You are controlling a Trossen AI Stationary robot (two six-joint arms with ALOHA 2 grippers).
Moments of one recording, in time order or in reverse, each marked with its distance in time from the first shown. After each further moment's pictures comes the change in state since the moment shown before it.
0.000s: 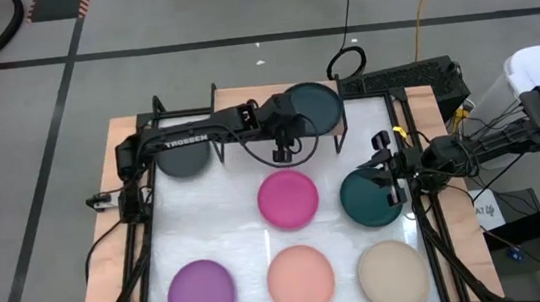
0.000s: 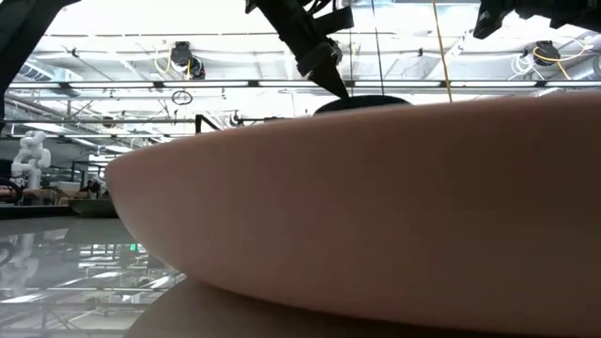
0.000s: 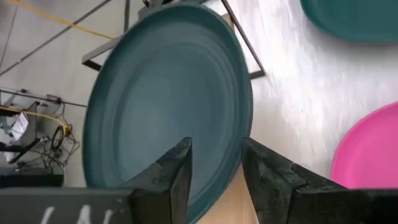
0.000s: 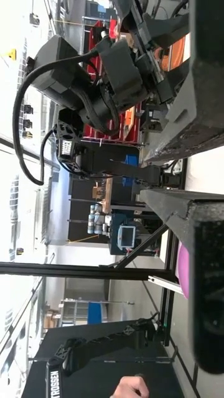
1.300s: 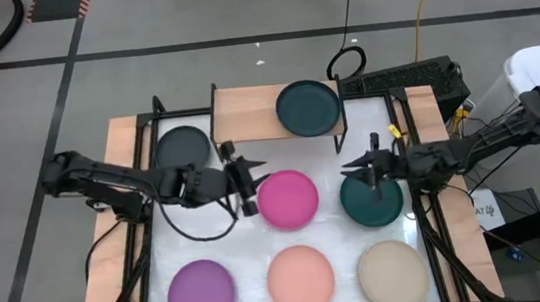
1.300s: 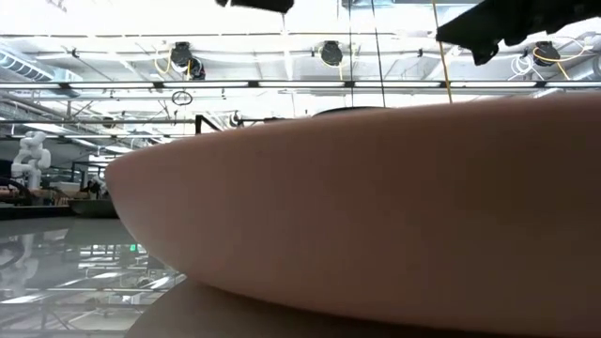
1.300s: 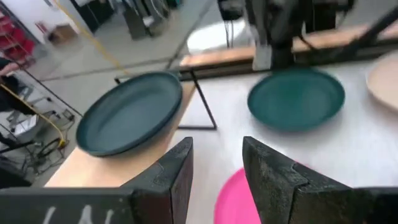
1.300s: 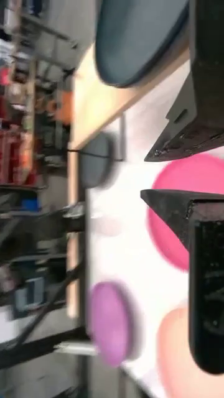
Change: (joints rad) left arm -0.421 -0.593 -0.735 0.503 -0.373 -0.452; right arm 0.047 0.199 0.211 -0.520 0.297 0.135
